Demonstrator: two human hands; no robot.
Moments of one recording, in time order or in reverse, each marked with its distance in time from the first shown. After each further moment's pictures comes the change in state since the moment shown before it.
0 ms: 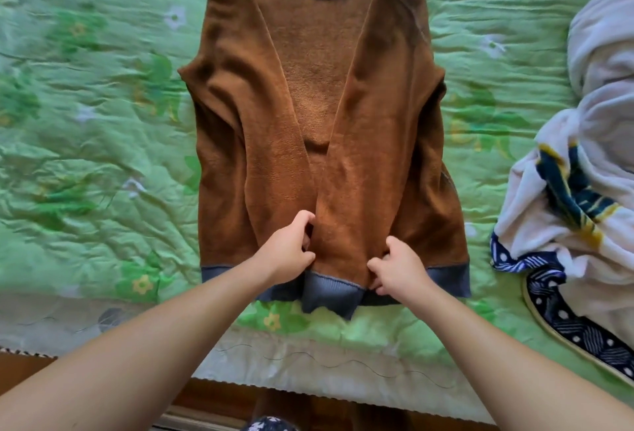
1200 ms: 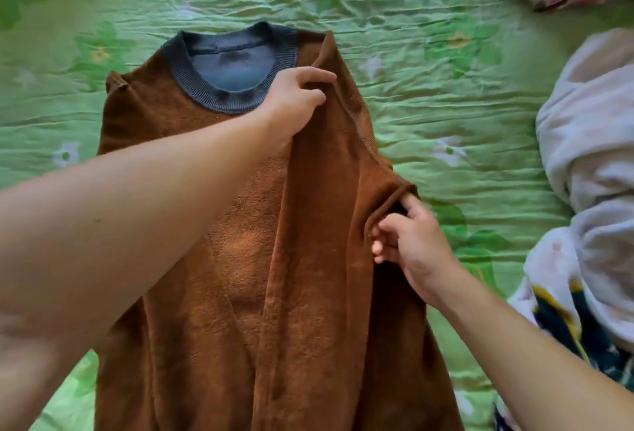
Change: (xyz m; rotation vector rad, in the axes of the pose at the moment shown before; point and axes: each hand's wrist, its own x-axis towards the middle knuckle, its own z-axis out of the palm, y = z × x) left_hand 0.331 0.252 -0.187 -0.444 0.326 0.298; right_hand 0.142 -0.158 -0.173 0.755 0.079 -0.276
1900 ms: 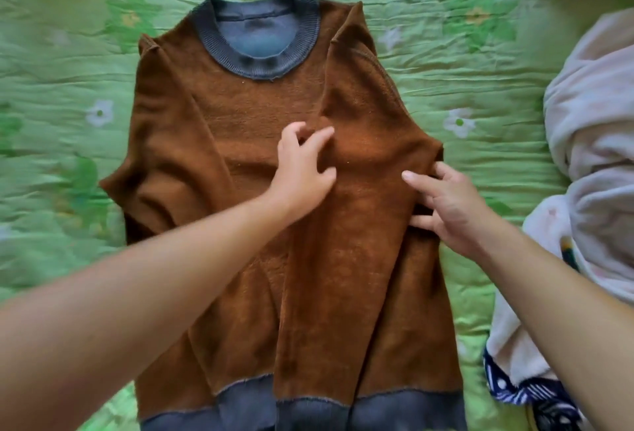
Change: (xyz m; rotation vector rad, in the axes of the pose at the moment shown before) left_hand -0.149 -0.060 0.005 0.476 -0.060 0.057; right_hand -0.008 -0.007 -0.031 -0.020 -0.016 0.061
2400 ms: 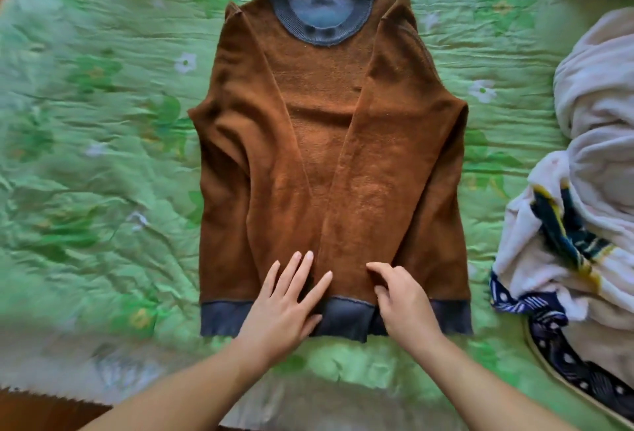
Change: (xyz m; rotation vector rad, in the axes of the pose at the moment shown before) left_hand -0.328 -0.119 0.053 0.742 -0.134 0.278; right_hand -0.185 0.197 0.046 -1.080 -0.064 -0.328
